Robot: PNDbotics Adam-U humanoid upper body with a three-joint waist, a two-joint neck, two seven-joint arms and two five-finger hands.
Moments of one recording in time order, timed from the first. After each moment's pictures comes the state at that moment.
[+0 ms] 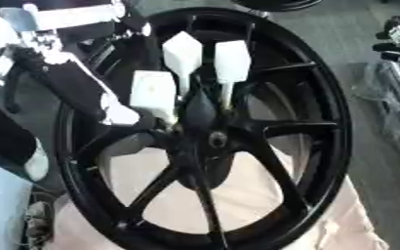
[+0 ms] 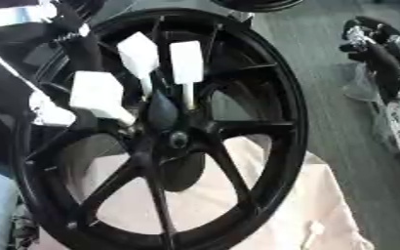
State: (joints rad) left arm -1.02 0.67 -0.49 -1.91 -0.18 0.52 -0.72; right arm -0.45 -0.63 -0.09 -1.58 -0.31 0.22 -0.11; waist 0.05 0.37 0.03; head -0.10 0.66
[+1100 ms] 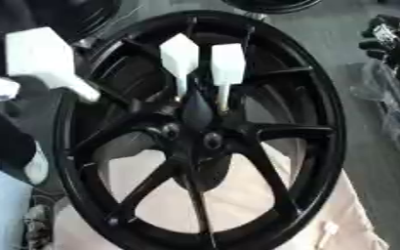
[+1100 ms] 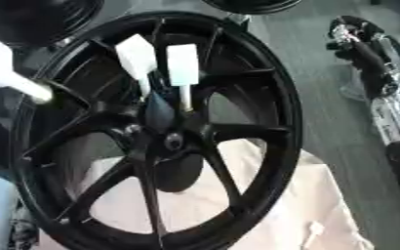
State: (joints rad) left arm -0.62 1.01 -0.10 -1.99 0.15 0.45 -0.38; right arm -0.43 -0.64 -0.11 -1.58 -0.32 0.21 -0.13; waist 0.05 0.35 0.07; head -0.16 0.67
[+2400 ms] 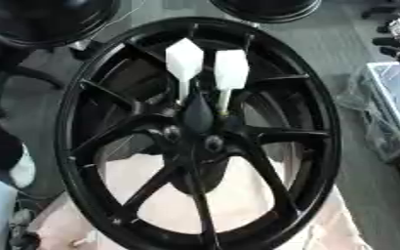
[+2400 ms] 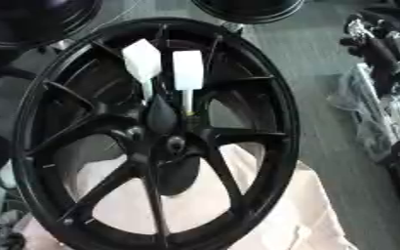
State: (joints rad) left arm -0.17 0.80 0.29 -1.77 0.29 0.30 0.28; right arm -0.40 -0.66 -0.15 -1.58 -0.36 0.19 -0.18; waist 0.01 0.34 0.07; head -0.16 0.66
